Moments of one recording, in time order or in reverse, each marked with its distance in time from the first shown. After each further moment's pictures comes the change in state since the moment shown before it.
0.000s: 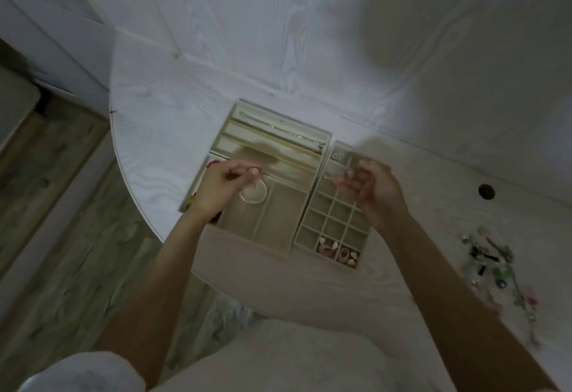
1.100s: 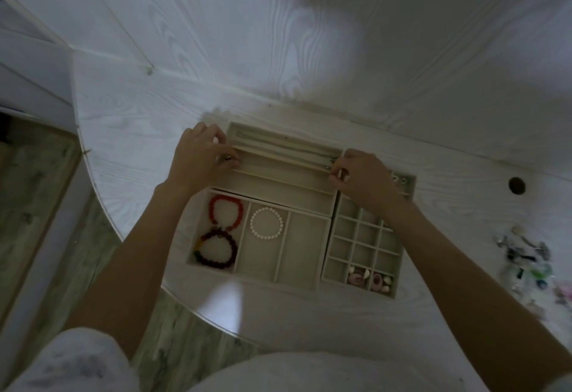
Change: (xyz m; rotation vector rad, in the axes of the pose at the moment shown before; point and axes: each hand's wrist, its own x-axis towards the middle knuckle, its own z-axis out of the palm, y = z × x) left_hand 0.144 -0.026 -0.073 1.104 -0.129 0.549; right_hand 0.097 0.011 0.026 -1.719 -0.085 -0.581
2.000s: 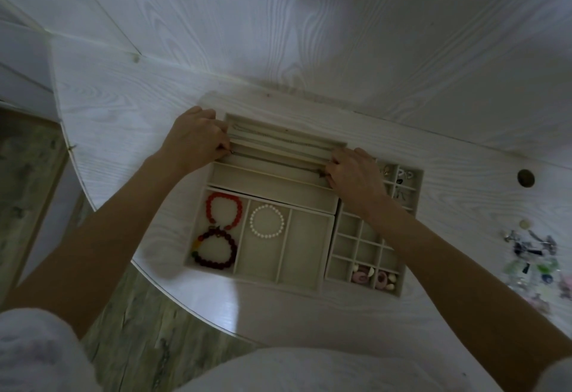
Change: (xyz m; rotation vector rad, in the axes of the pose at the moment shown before) left_hand 0.031 -0.015 -0.005 0.107 -0.120 0.273; right_hand 0.008 -0.011 0.029 -0.497 -0.142 -0.100
